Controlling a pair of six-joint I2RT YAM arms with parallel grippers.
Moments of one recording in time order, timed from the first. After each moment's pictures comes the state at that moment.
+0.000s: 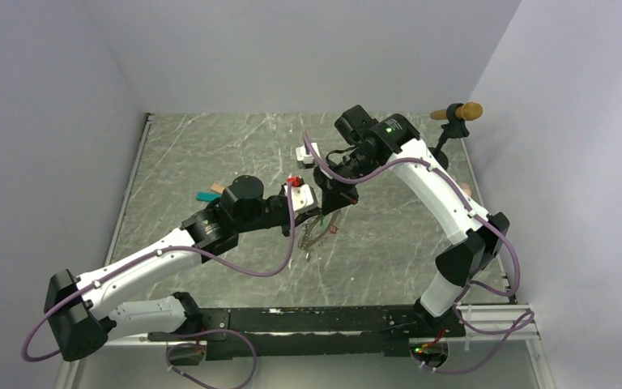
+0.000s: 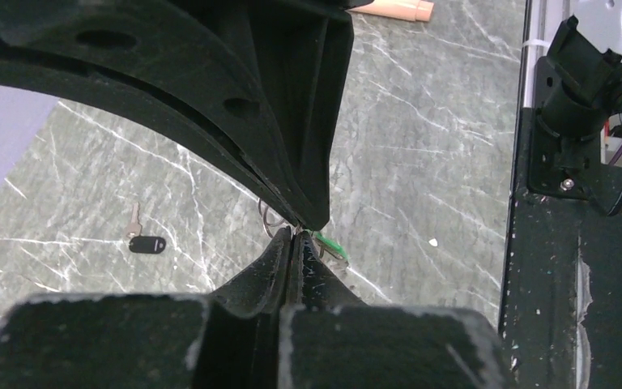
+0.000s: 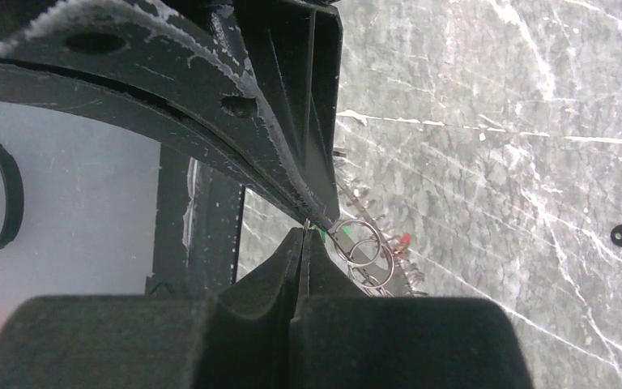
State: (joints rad) left arm -0.90 1.09 0.91 -0.05 0.32 0.25; right arm 0.64 1.68 1.86 -1.44 -0.79 -0.84
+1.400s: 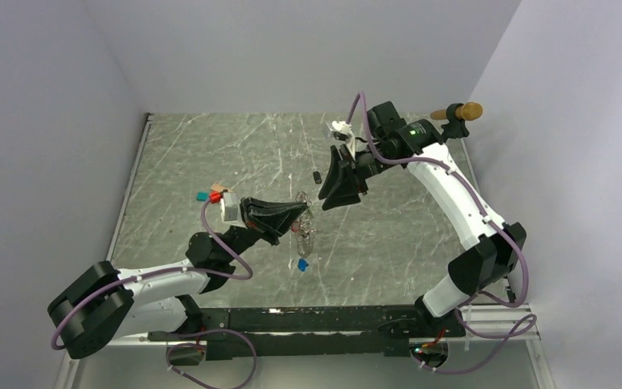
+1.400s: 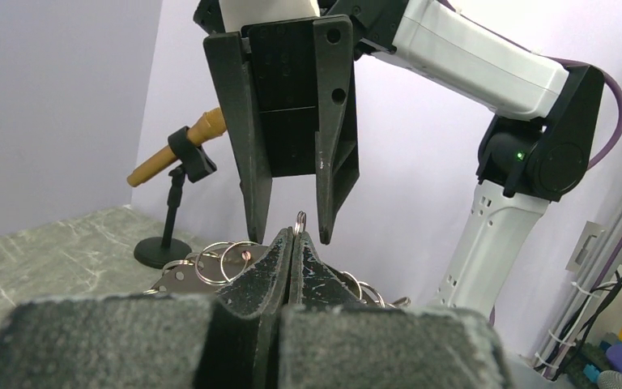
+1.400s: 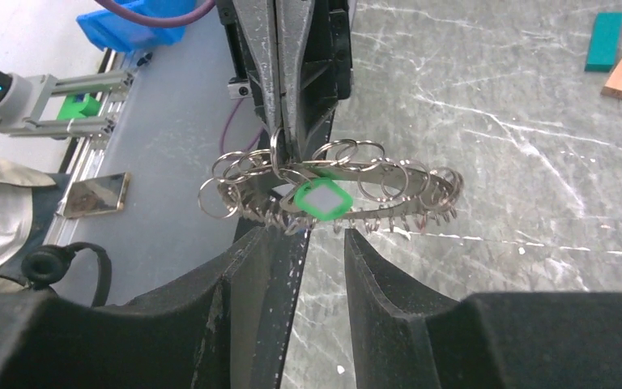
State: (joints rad) left arm -0.86 1.13 0.31 1.46 0.21 -0.48; right arm 0.48 1.58 1.69 -1.23 -1.25 -0.71
